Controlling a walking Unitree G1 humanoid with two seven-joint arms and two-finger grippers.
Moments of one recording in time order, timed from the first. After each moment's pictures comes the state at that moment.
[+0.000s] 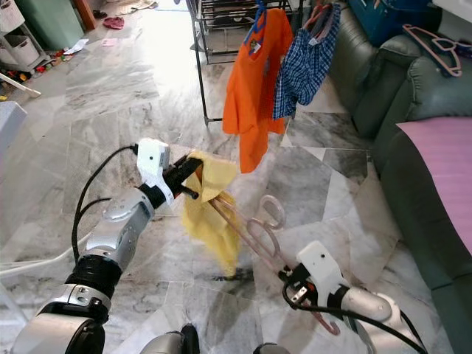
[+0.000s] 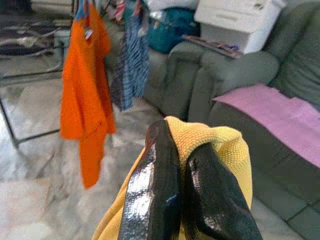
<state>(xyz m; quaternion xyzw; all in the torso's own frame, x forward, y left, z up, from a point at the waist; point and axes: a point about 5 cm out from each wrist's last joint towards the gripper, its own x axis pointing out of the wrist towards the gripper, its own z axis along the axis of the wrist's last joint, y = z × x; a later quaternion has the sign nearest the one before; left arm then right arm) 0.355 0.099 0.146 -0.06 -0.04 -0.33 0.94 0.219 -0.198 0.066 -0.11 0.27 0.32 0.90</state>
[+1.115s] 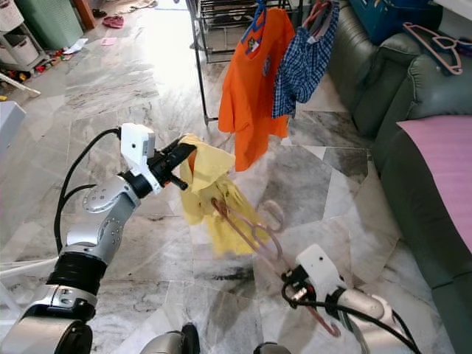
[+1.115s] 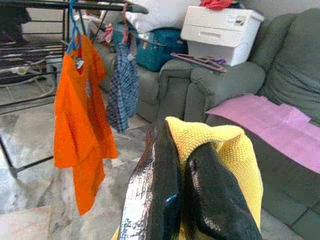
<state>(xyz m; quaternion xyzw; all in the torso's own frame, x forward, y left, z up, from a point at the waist) 0.353 0.114 0.171 -0.04 -0.08 -0.35 0.93 0.227 -0.203 0.048 -0.12 0.28 0.29 0.91</state>
